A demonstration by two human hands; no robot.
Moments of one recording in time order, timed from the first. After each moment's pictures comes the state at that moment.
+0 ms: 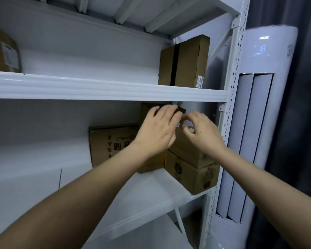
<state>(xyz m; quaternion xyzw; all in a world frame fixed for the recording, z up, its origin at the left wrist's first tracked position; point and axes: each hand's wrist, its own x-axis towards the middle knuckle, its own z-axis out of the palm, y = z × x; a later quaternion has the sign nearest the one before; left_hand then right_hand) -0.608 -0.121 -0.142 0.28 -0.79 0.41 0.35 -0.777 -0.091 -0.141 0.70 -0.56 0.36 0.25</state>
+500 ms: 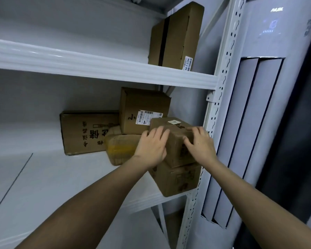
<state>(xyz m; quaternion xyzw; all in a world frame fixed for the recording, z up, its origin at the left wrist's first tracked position) -0.763 -0.200 -0.236 0.45 -0.82 0.26 0.22 -0.944 -0.188 -0.228 0.66 -0.67 0.33 0.12</state>
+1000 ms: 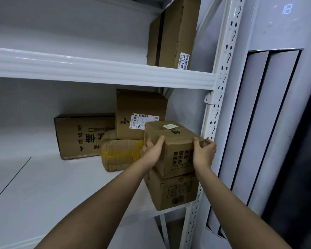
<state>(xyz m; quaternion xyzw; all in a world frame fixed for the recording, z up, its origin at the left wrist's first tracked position) -0.833 -0.260 -0.247 0.56 -0.55 -0.46 0.41 -0.986 -0.260 -0.258 0.36 -0.65 0.65 -0.20</state>
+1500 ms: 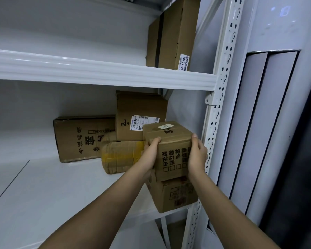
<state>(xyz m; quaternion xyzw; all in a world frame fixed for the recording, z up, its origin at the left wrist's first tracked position) -0.823 -0.251 -0.244 0.47 -0.45 -0.59 0.48 -0.952 -0.240 -0.250 0.38 -0.56 0.68 -0.27</state>
